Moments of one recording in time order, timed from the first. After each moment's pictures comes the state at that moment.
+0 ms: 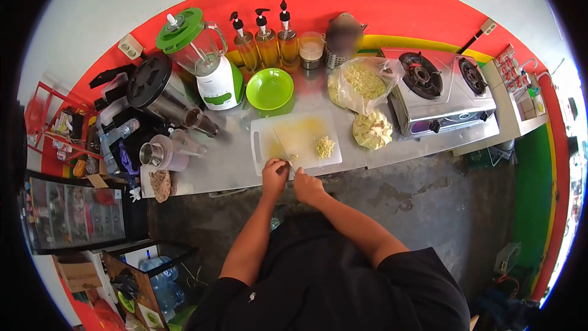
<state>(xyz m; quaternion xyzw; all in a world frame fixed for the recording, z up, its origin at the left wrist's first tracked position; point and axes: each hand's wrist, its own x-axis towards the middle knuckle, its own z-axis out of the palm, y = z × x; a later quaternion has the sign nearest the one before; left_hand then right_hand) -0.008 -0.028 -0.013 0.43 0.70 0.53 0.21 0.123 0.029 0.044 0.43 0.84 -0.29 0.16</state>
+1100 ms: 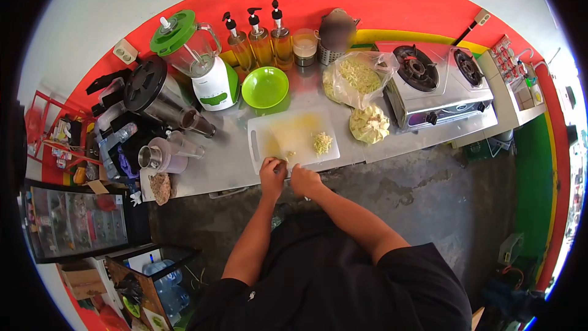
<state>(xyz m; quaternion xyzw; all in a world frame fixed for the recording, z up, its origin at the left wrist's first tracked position) -0.004 -0.033 -0.011 0.43 0.70 0.55 0.18 0.117 0.036 0.054 0.42 0.83 -0.30 0.19</state>
